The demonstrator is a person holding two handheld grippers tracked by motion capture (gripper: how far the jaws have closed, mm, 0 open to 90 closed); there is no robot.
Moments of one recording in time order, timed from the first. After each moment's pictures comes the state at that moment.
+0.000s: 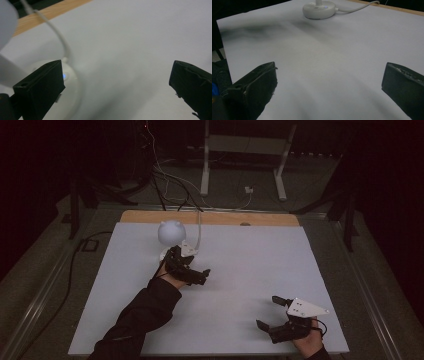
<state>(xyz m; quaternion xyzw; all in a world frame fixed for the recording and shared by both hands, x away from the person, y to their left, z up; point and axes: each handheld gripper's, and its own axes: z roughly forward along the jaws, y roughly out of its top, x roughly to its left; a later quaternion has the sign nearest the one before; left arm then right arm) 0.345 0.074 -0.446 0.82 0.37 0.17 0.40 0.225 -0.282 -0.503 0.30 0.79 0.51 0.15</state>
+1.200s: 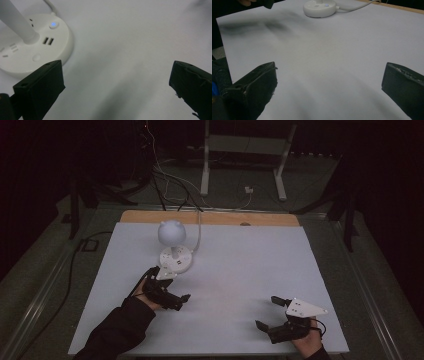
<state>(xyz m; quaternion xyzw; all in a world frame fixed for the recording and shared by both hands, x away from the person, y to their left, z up) 0.295 0.131 -0.474 0.86 0.33 0.14 0.36 0.225 -0.280 -0.504 0.30 0.80 0.50 0.15</state>
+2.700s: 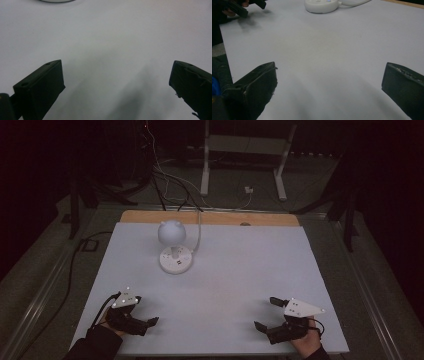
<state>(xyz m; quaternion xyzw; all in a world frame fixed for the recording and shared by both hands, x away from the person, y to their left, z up) 0.241 0.221 -0.523 0.83 0.37 0.10 0.40 0.226 -0.277 -0.507 0.30 0.80 0.50 0.14</state>
